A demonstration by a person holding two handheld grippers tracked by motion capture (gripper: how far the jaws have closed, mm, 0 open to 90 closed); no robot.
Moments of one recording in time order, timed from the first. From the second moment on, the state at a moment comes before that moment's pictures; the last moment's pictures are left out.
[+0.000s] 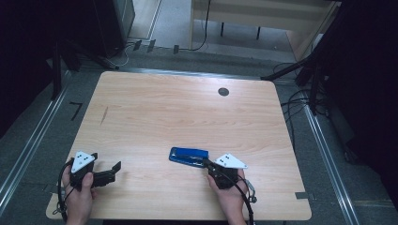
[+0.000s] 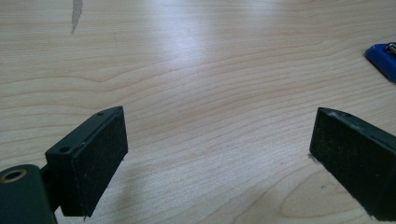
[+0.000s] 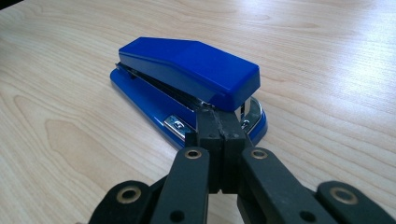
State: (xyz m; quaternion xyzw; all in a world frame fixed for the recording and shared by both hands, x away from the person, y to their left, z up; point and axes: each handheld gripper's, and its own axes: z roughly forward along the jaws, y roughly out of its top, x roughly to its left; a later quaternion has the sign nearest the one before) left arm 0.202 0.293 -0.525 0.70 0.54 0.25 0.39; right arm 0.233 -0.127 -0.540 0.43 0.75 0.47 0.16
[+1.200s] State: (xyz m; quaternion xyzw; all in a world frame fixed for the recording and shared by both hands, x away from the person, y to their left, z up) left arm 0.201 0.293 -0.525 0.70 0.55 0.25 0.39; right arm 0.251 -0.129 -0.537 0.44 0.75 0.48 0.15
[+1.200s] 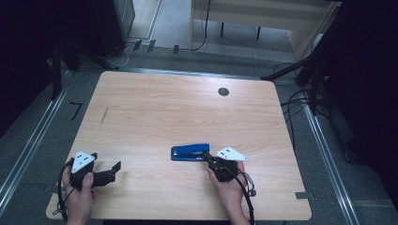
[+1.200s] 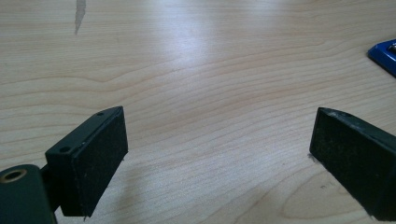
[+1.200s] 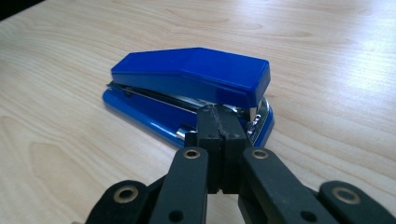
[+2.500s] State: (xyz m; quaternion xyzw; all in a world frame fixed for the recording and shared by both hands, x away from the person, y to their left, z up) left arm 0.202 0.294 -0.525 0.70 0.55 0.25 0.39; right arm 0.233 -0.224 -0.508 0.48 0.71 0.49 0.18
